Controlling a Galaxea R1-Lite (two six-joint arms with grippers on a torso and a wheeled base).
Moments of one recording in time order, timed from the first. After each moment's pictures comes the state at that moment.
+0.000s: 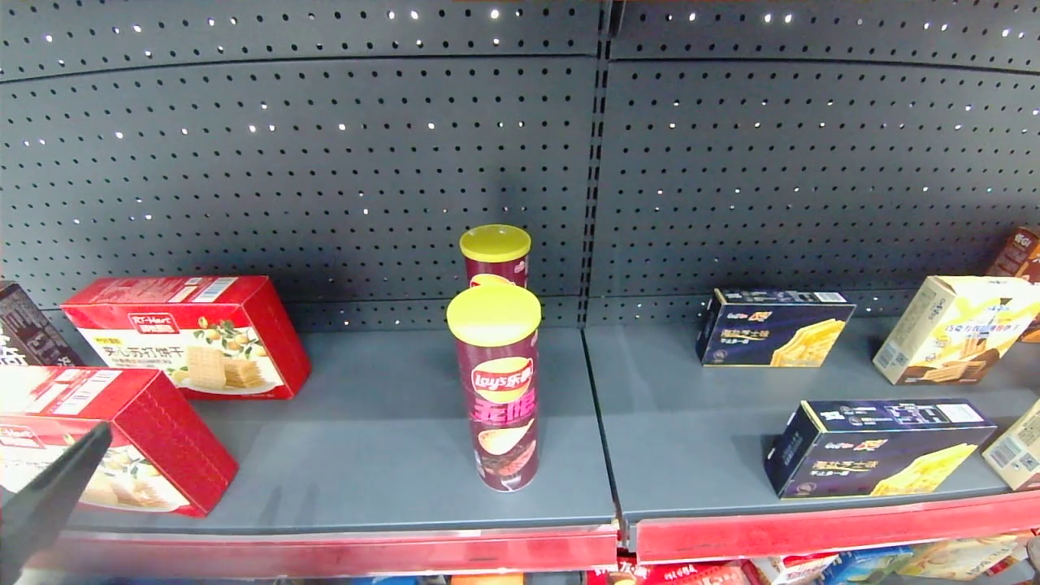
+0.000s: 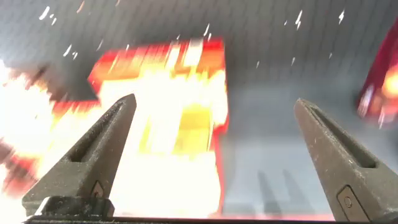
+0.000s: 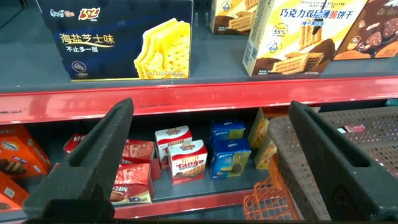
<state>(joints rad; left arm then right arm) -0.01 0.68 -0.22 -0.51 0.10 0.13 0.00 0.00 -0.02 -0.02 -0.14 -0.07</state>
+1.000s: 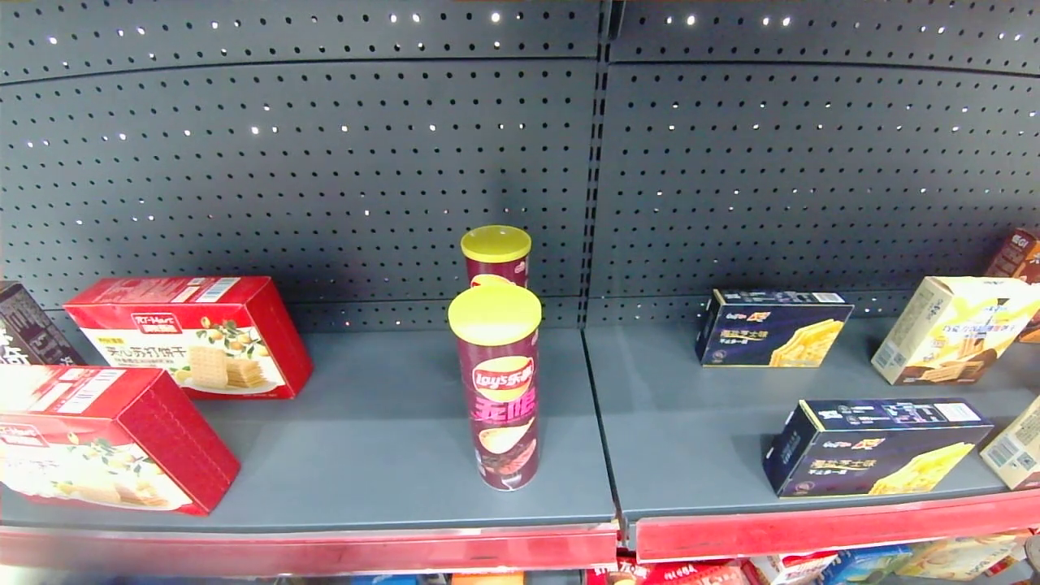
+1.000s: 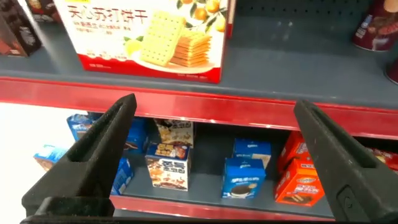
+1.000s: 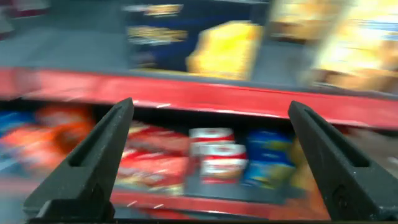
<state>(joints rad) 0.00 0.00 0.00 -0.02 0.10 -0.05 0.00 0.00 -0.02 0.02 0.17 -0.07</state>
